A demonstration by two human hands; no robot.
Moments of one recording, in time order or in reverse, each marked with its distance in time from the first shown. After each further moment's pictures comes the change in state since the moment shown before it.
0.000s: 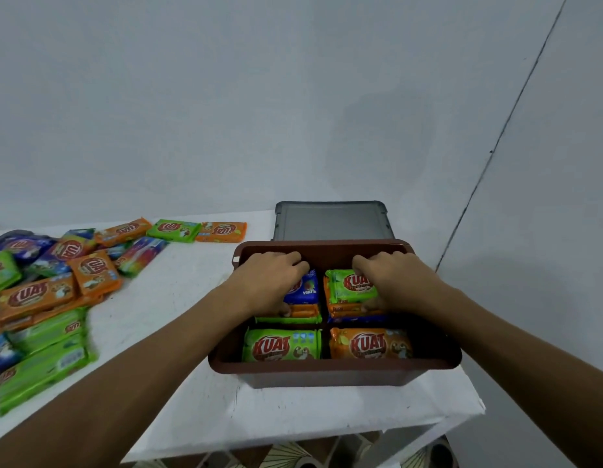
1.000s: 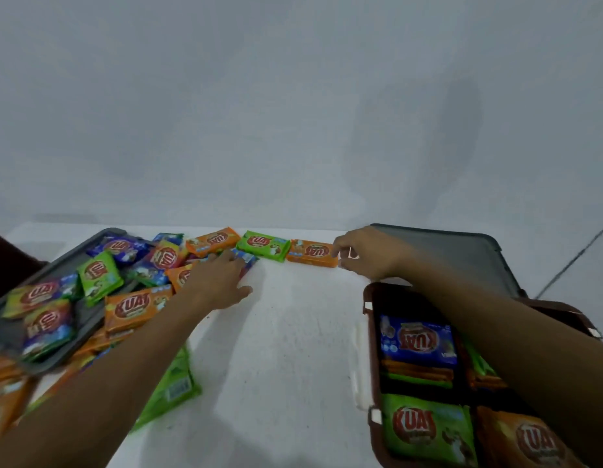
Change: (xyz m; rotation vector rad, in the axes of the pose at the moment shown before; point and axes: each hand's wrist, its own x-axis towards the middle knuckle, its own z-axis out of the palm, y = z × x) left_hand -0.107 -0.244 0.109 -0.170 -0.154 -0.647; right_hand 0.221 -0.119 -0.063 0.431 -0.044 -0.173
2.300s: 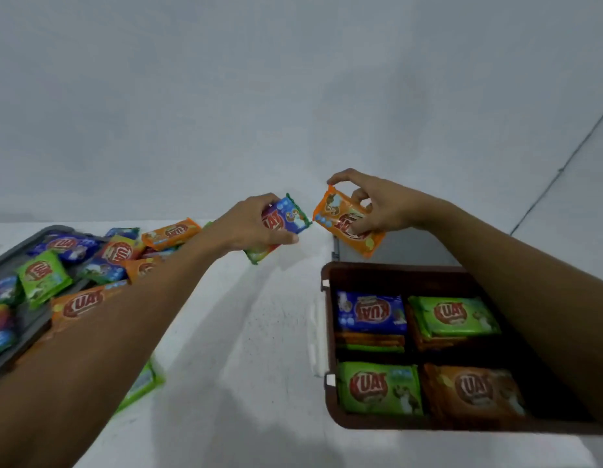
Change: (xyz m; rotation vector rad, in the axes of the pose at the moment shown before) left_hand 0.006 0.089 -0.100 -0.825 0.054 0.244; right_hand -0.062 0.022 -0.071 0.348 0.040 0.182
